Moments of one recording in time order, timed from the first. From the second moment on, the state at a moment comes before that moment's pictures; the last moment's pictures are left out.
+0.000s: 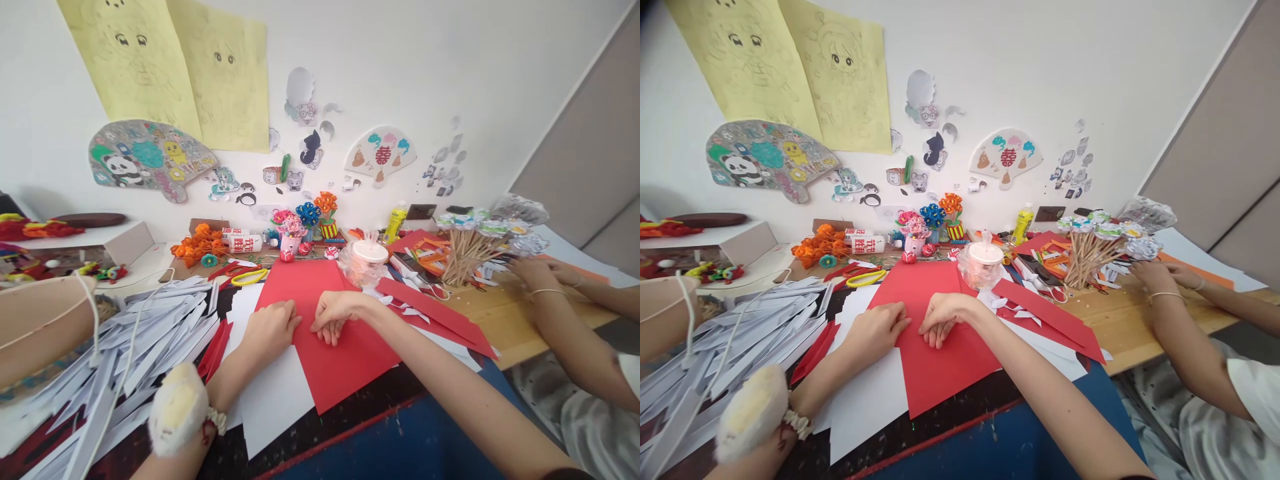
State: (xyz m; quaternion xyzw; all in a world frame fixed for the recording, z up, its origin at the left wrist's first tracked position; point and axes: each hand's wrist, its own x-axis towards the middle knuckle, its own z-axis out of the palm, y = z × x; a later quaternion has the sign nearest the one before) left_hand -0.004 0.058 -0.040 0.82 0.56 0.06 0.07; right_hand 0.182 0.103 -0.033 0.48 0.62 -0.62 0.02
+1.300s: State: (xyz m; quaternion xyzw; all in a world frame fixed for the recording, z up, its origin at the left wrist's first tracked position) left_hand -0.006 0.061 -0.047 0.82 0.56 0.07 0.05; right_hand 0.232 0.089 -0.014 0.55 0.59 -0.59 0.04
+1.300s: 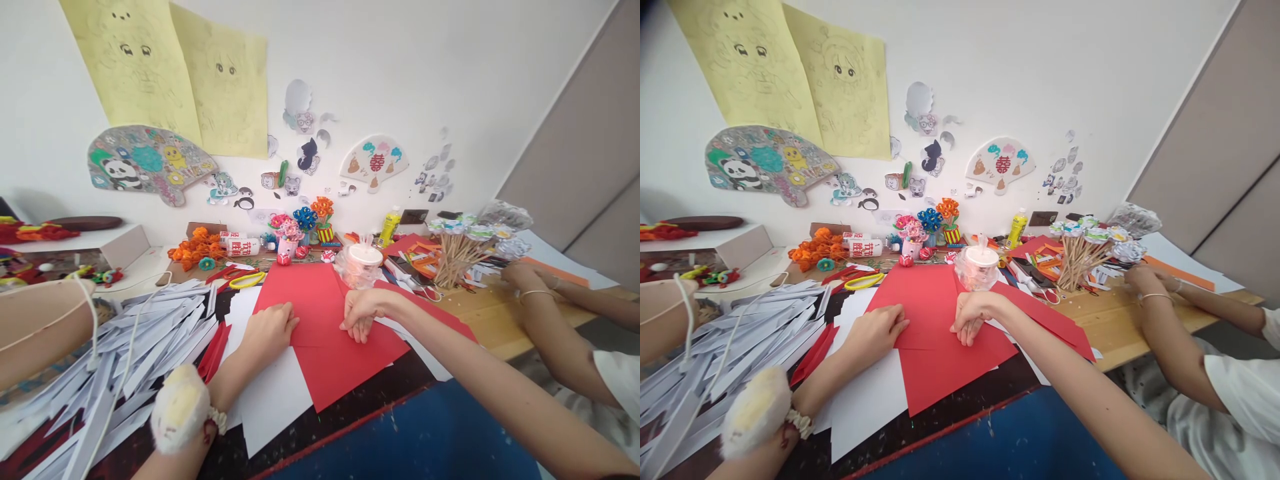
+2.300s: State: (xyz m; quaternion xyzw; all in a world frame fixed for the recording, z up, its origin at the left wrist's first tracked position) left_hand -0.006 0.060 -0.042 0.82 0.57 0.06 0.08; right_hand 0.252 0.091 -0.017 0.57 0.57 -0.58 0.05
